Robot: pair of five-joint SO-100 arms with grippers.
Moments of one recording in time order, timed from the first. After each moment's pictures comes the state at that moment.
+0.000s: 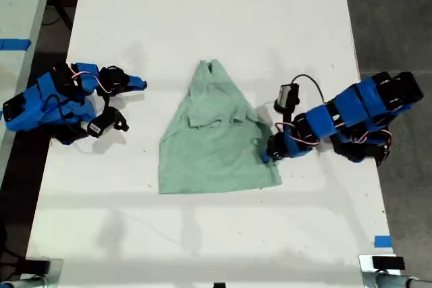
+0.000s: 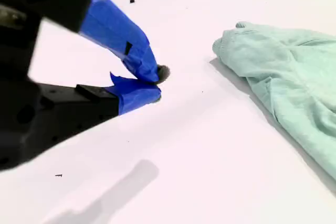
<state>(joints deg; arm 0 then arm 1) -34.1 205.1 183.2 61.0 11.9 -11.7 104.2 128.2 53.6 12.4</state>
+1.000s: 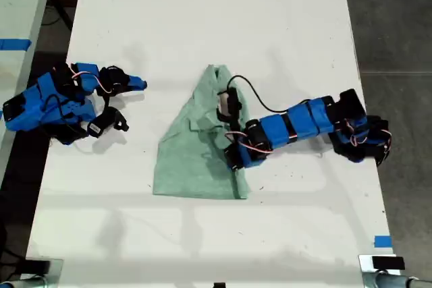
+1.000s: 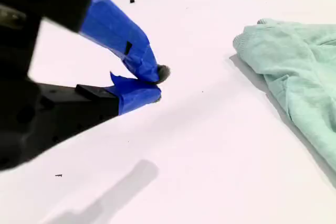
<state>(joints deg) -34.1 205.1 183.2 61.0 11.9 -13.3 64.0 51.0 86.6 -6.7</state>
